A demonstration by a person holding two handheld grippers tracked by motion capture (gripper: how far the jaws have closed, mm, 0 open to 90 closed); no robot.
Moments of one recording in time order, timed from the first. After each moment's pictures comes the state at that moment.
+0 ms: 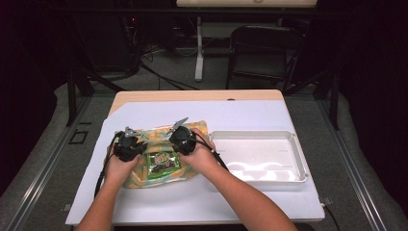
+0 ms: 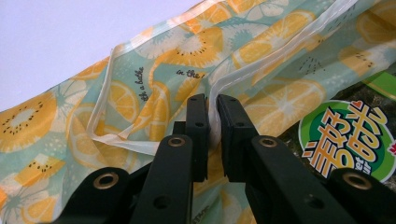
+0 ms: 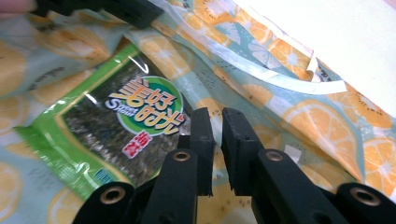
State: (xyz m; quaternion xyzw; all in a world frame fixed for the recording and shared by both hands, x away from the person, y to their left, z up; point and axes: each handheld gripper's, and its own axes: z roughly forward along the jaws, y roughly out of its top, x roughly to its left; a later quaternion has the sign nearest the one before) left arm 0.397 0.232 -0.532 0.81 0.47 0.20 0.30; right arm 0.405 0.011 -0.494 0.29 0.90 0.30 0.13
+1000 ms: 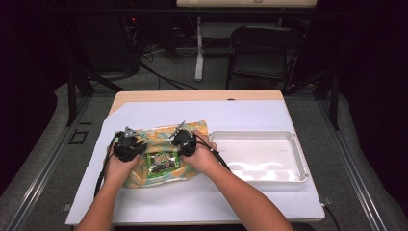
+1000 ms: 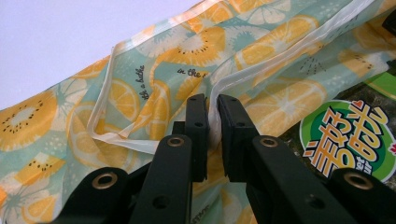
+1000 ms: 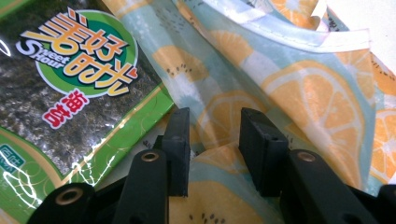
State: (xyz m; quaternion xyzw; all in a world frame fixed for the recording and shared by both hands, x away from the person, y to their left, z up) left arm 0.397 0.234 -0.532 0.81 0.47 0.20 0.30; right arm 0.422 0.010 -0.526 0.28 0.92 0.22 0.14
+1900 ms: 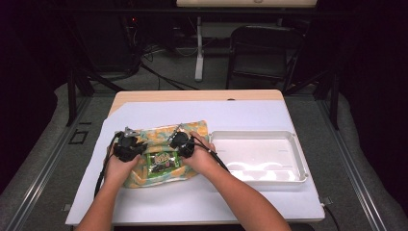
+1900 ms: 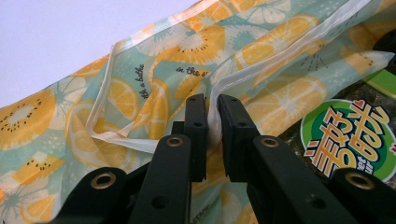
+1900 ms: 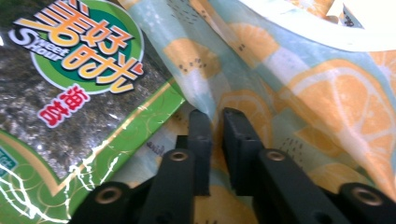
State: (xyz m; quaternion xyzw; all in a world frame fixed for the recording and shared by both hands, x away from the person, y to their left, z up) left arm 0.398 0.234 -0.533 0.81 0.47 0.20 0.30; right arm 0.420 0.016 -0.533 0.27 0.93 0.21 0.15
